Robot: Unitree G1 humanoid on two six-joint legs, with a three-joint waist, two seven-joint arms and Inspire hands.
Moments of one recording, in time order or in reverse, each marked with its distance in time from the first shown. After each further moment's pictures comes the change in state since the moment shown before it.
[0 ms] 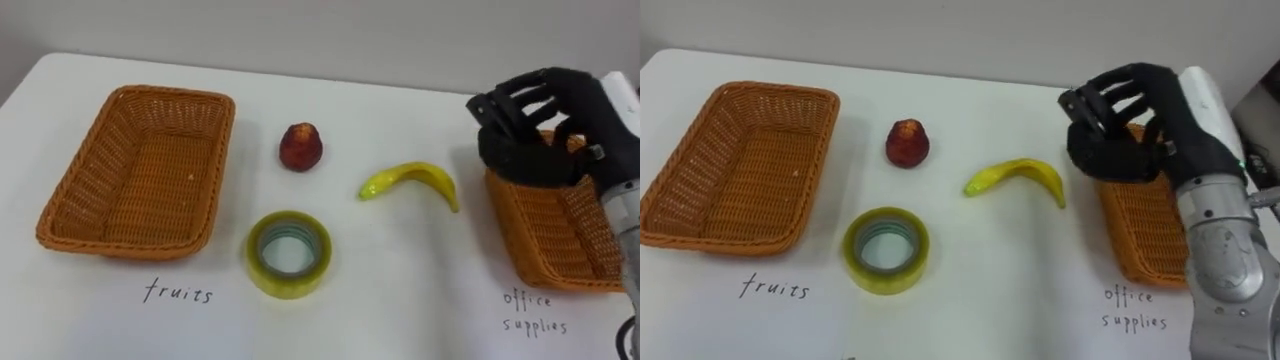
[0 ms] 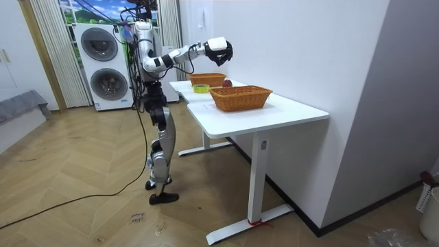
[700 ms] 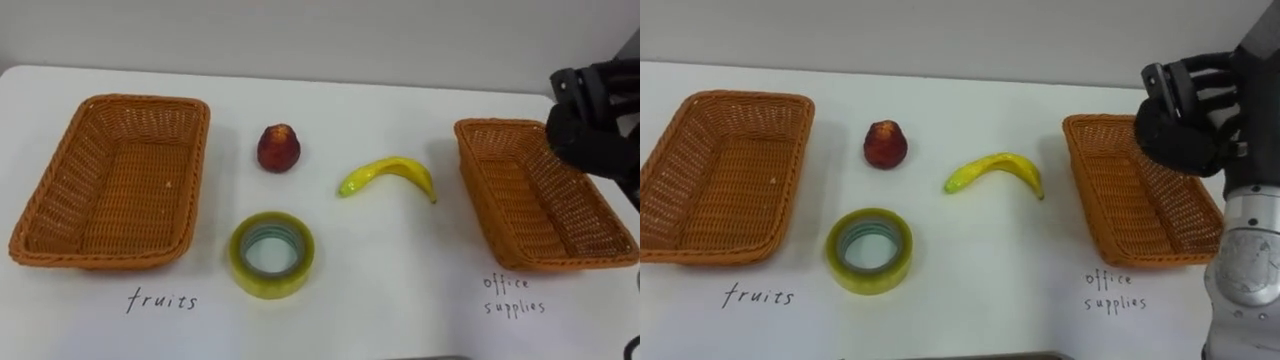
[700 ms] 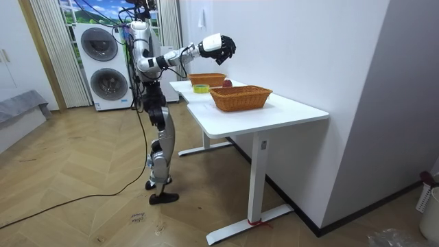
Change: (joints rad) left arm 0.027 -0.004 -0.001 -0.011 0.001 0.047 0.011; right arm 0.009 -0.002 -0.045 0.125 0.089 0.000 -0.226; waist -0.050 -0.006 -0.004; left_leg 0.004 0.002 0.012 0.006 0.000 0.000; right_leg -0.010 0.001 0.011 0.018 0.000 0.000
